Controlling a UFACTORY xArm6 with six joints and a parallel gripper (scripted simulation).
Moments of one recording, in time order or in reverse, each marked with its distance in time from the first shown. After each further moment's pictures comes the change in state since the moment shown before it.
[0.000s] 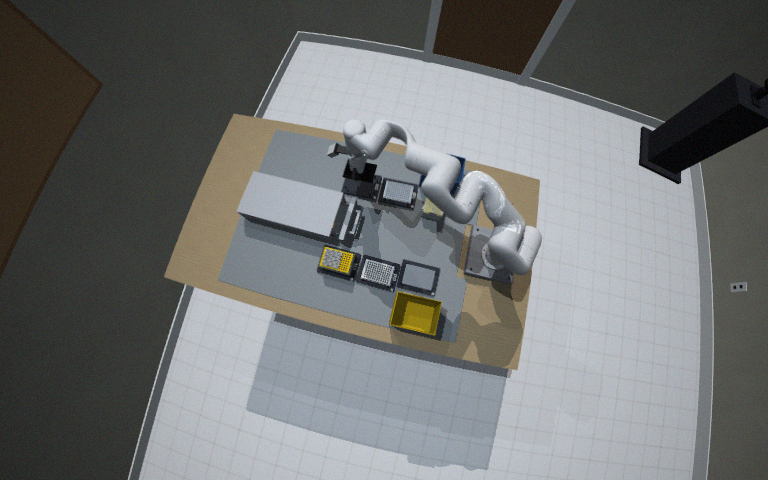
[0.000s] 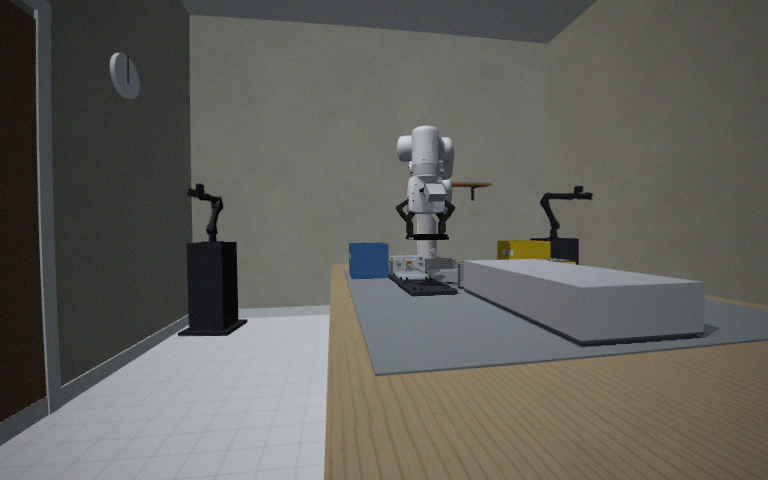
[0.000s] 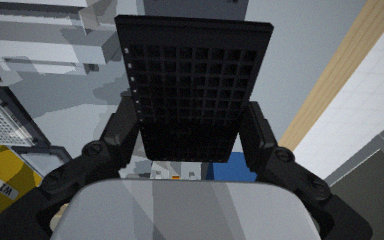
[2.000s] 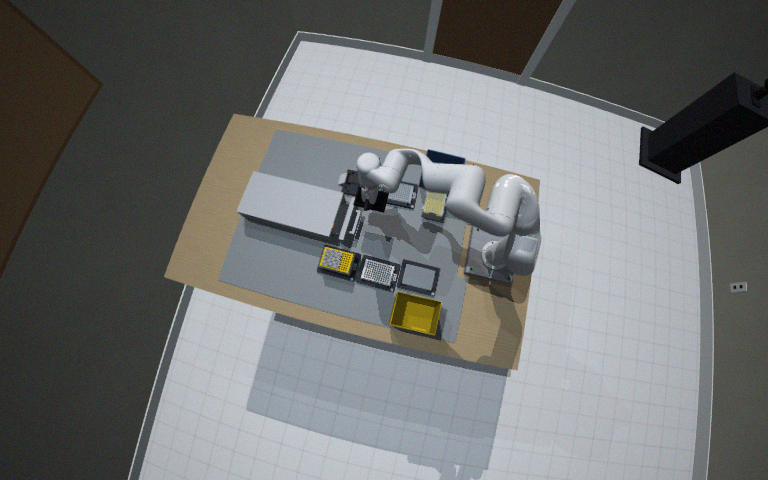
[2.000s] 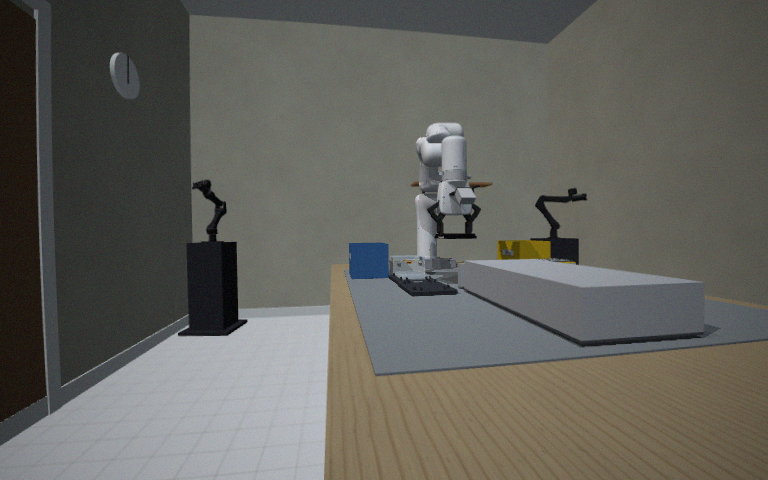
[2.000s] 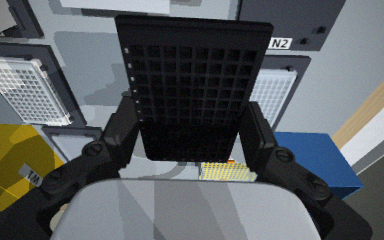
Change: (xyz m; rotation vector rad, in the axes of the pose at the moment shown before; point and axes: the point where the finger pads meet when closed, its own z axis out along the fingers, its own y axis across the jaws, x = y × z) arm -0.077 -0.114 0.000 -0.001 0.002 0.008
